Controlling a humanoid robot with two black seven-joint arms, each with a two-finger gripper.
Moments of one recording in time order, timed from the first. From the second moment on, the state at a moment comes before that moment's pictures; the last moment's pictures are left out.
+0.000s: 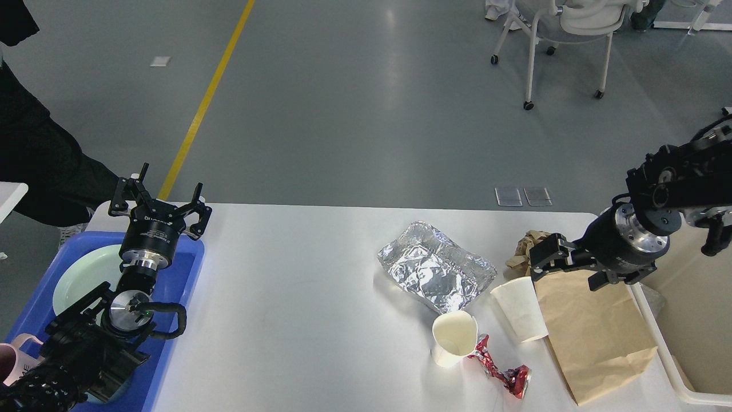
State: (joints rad) left arm -0.58 0.21 -0.90 -0.47 -0.19 -0.57 -0.42; right arm 1.95 -0.44 -1.33 1.49 -0.21 0.47 0.07
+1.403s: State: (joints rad) left arm -0.58 0.21 -0.90 -0.47 -0.19 -0.57 -0.42; right arm 0.99 -0.54 -1.09 0.79 -0.14 0.05 0.21
